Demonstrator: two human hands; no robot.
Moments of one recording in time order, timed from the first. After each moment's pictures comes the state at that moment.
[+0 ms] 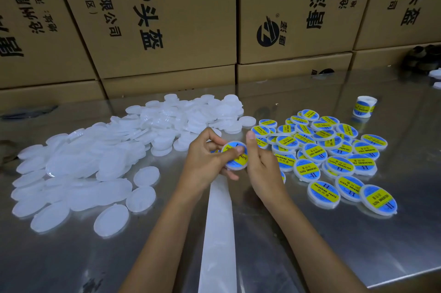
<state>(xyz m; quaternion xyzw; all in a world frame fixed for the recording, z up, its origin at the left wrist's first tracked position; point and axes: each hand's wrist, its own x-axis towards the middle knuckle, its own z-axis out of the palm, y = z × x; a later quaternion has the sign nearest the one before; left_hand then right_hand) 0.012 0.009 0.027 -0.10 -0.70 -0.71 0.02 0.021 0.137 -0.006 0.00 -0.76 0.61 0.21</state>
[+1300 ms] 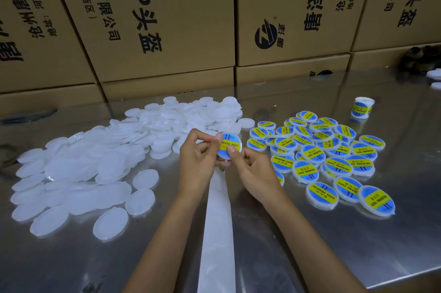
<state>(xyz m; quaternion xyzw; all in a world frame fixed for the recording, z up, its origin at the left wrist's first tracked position) 0.008 0.013 0.020 -0.07 -0.66 -0.74 0.13 0.021 0.134 -0.004 0.04 -0.75 0.65 0.15</state>
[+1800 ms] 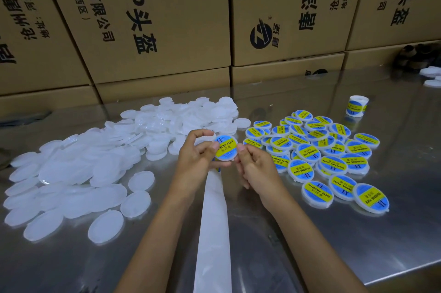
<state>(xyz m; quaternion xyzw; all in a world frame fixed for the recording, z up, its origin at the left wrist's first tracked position) 0.003 0.005 0.018 -0.12 -0.65 -0.75 0.04 0.018 0.147 -0.005 0.01 -0.72 0.69 0.13</state>
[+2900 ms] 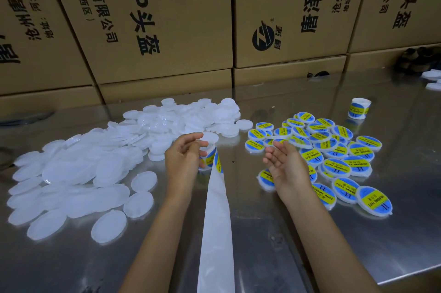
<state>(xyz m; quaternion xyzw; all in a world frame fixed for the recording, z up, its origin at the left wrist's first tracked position) -0.011 -0.006 0.013 0.05 -0.69 -0.70 0.18 0.010 0.184 0.003 -0.18 -0.36 0.90 0.14</state>
